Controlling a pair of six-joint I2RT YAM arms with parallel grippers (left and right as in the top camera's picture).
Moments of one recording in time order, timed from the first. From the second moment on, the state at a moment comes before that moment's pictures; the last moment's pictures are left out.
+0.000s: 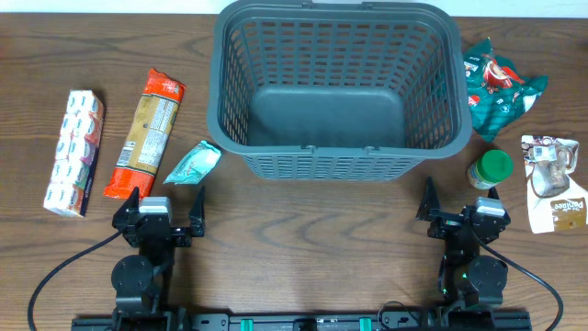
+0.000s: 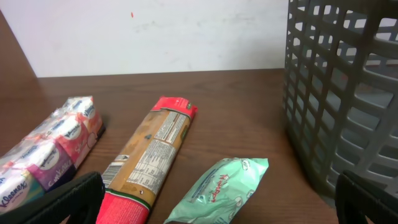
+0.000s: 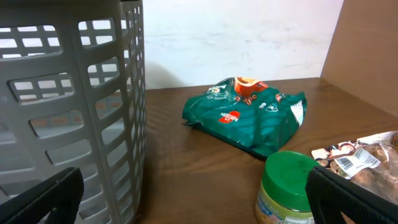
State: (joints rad) left arm -0.01 0.01 0.06 -0.19 -0.01 0.05; right arm -0.01 0.01 0.01 -0.05 0.16 0.04
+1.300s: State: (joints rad) left arm -0.01 0.01 0.05 -0.19 -0.01 0.05; right arm -0.16 1.38 1.95 -1.14 0.27 -0.03
